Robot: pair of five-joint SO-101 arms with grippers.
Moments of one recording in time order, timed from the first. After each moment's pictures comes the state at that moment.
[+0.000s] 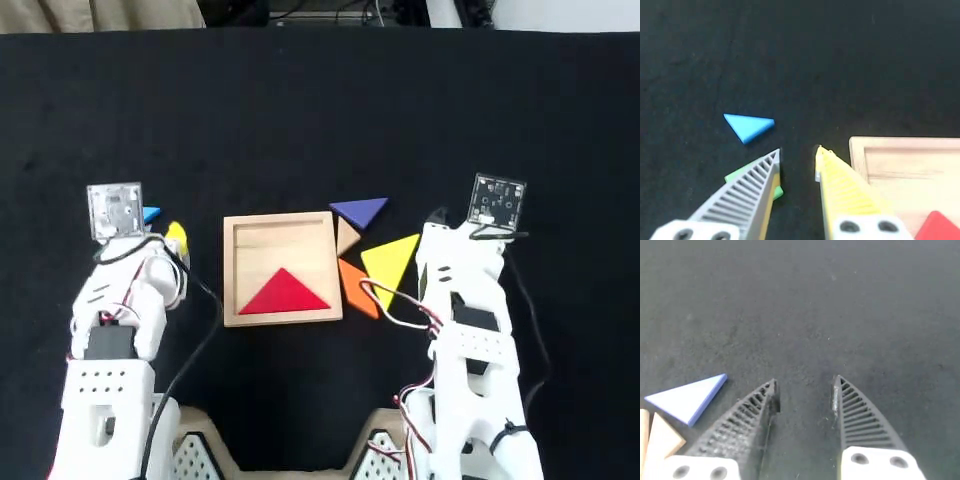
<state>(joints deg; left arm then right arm) -6.9 -64.5 79.6 28.6 2.1 12.1 -42.6 80.9 2.6 -0.2</state>
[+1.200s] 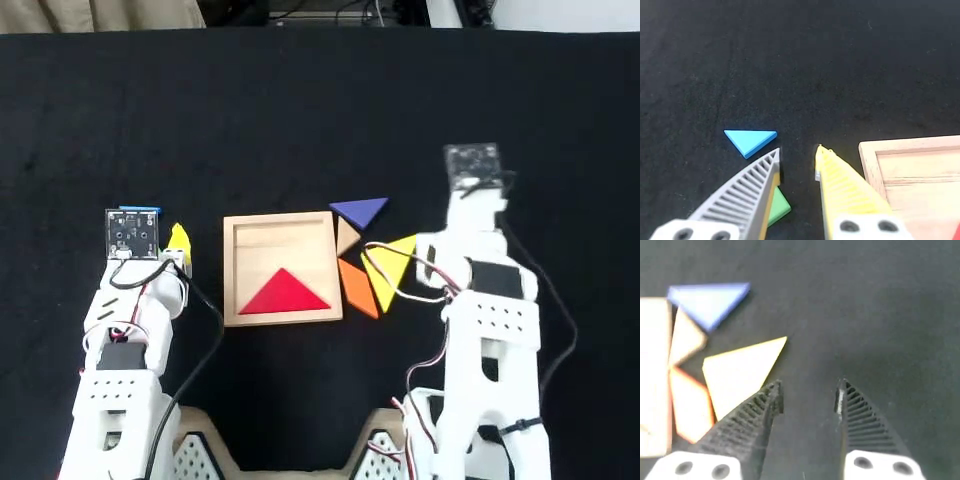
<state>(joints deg) -6.9 -64.6 91.6 9.3 -3.7 9.1 -42.5 55.6 56.0 14.6</state>
